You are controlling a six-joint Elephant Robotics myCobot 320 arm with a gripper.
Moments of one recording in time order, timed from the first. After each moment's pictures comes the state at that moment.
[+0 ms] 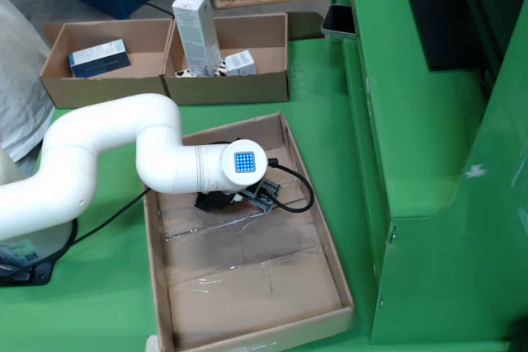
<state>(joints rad) 0.13 -1.39 -0.02 -0.34 2.22 0.52</state>
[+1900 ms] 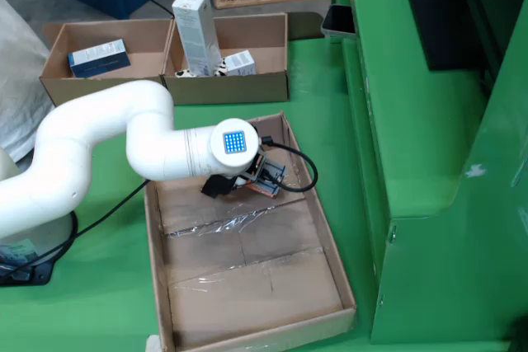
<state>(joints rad) 0.13 -1.28 -0.02 -0.31 2.23 0.54</state>
